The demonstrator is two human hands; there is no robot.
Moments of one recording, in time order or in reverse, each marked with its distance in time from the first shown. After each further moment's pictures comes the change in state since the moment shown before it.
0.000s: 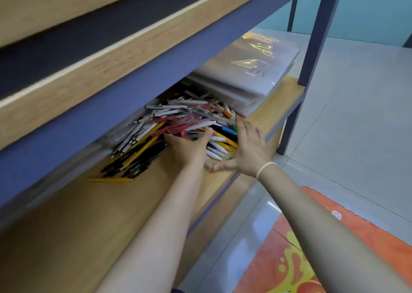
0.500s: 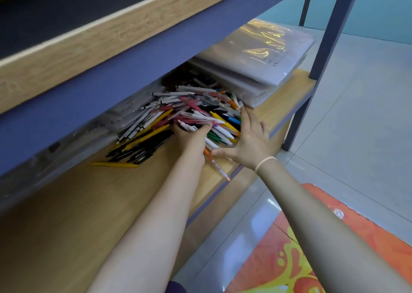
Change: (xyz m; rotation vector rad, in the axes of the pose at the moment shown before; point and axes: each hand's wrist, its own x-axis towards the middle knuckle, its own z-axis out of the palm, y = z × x) left_hand 0.015 -0.016 -0.004 -0.368 -0.067 -0.128; right_hand -0.003 -0.014 0.008 0.073 0.055 0.046
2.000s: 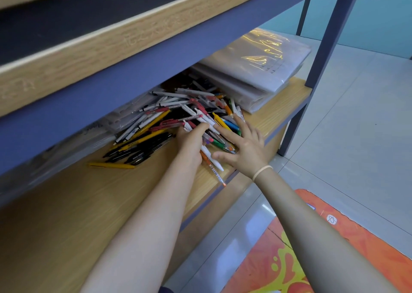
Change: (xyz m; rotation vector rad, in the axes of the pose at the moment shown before) left_hand -0.005 0.011 0.004 -0.073 -0.090 -0.140; right_hand -0.005 0.013 0.011 0.036 0.048 -0.178
